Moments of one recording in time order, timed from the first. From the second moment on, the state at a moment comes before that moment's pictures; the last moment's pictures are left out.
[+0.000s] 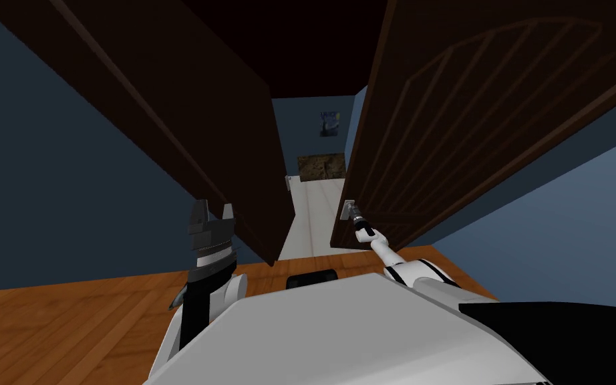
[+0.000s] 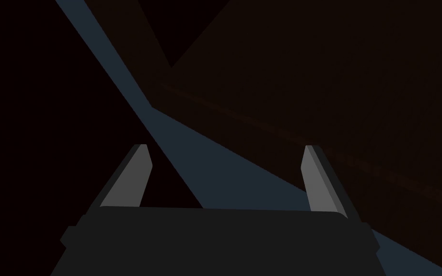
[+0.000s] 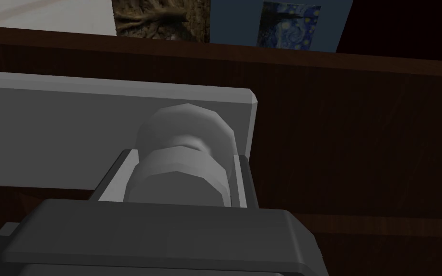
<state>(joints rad) -0.29 -0.41 -0.01 -0.75 -0.23 -0.52 -0.20</state>
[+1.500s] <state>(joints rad) -0.40 -0.31 -0.19 -0.61 -0.26 -0.54 0.00</state>
